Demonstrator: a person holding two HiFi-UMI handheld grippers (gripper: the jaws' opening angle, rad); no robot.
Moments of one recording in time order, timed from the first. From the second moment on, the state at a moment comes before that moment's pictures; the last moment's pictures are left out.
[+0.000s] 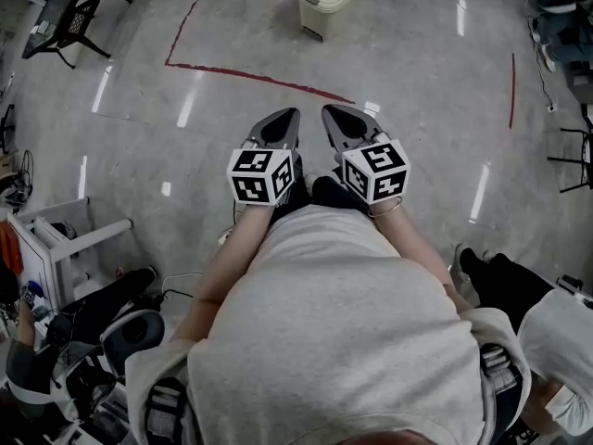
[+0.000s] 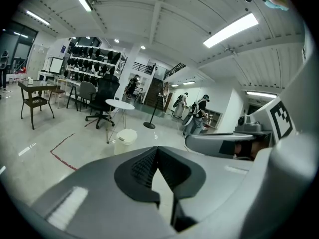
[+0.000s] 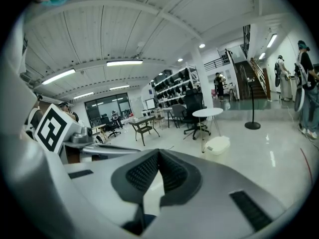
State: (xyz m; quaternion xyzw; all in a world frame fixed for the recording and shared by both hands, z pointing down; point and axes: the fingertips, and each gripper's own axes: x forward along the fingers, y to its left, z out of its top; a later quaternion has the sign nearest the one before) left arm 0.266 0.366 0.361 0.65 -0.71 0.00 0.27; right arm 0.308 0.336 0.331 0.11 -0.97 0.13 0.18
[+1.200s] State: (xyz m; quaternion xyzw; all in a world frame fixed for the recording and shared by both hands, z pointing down) left arm 0.017 0.193 0.346 0.72 -0.65 0.02 0.24; right arm 0.067 0.187 0.339 0.20 -0.96 0.14 0.17
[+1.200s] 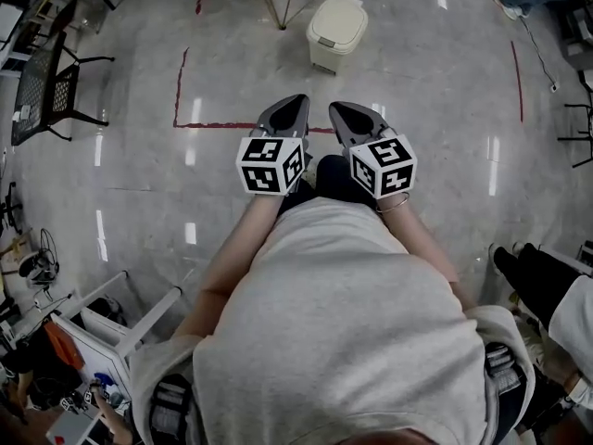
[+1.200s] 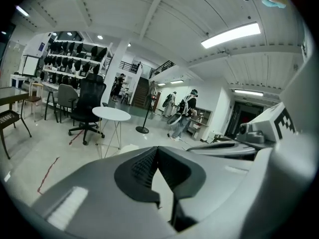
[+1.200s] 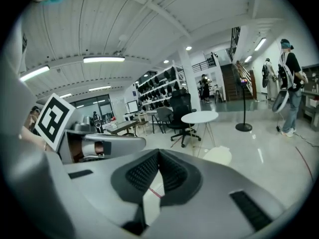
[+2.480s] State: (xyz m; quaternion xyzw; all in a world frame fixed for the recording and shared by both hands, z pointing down) left arm -0.104 -0.070 0.371 0.73 -0.61 0.00 0.31; right arm -0.062 -0.086 0.358 0.19 -0.95 0.15 0.21
